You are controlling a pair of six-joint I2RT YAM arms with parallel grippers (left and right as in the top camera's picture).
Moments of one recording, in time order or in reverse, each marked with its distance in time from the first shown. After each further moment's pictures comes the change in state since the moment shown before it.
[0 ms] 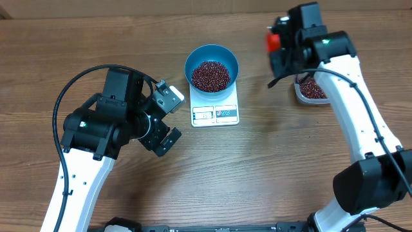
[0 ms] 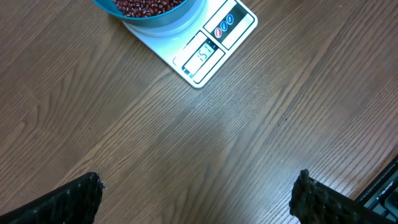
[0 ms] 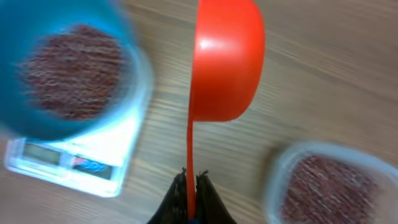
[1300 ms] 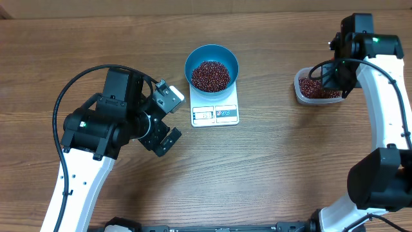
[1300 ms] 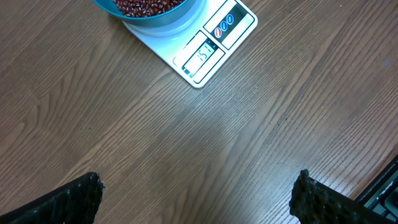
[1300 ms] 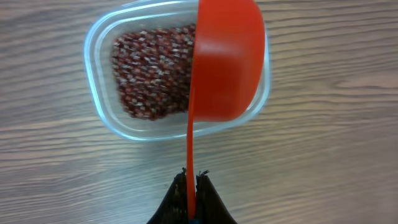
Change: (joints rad) left arm 0.000 0.000 0.000 0.000 0.000 0.000; right arm -0.306 0.002 -0.051 -0.227 0.248 0.115
